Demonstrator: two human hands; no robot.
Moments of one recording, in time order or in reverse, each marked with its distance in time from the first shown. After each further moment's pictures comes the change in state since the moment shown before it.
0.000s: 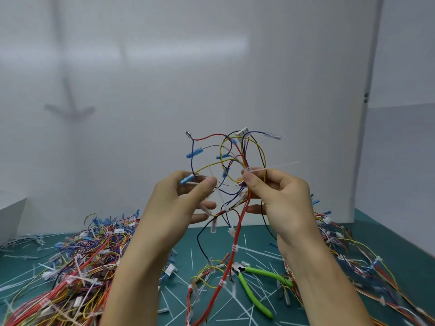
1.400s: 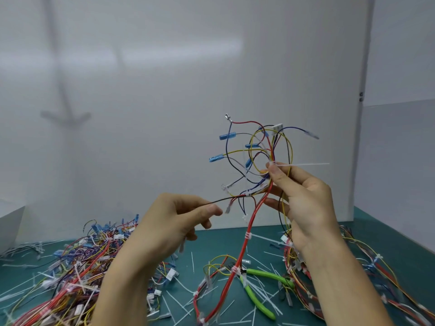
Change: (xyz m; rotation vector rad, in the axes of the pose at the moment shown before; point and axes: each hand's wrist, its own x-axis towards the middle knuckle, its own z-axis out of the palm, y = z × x) left_hand -0.003 -0.001 -0.013 0.263 -0.220 -0.025; right_hand 0.010 -0.001 -0.023 0.146 0.166 0.045
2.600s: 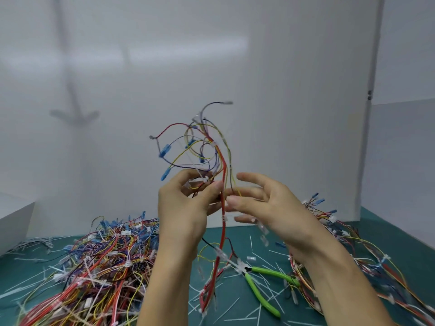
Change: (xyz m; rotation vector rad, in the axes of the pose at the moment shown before) left_hand 0.010 0.009 0.032 -0.493 0.425 0.134; right_hand -0.016 0.002 0.015 -0.296 -0.562 0.165
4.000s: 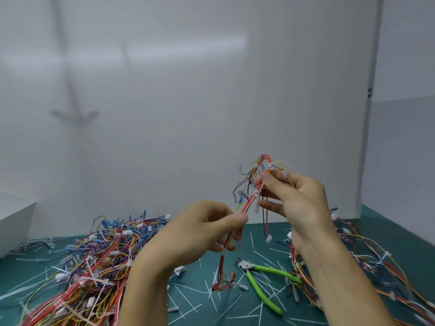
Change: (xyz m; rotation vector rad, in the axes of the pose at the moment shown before) left_hand -0.001 0.003 -0.021 0.602 -0.708 -0.219; right_hand 0.006 0.005 -0.008 0.251 0.473 -0.112
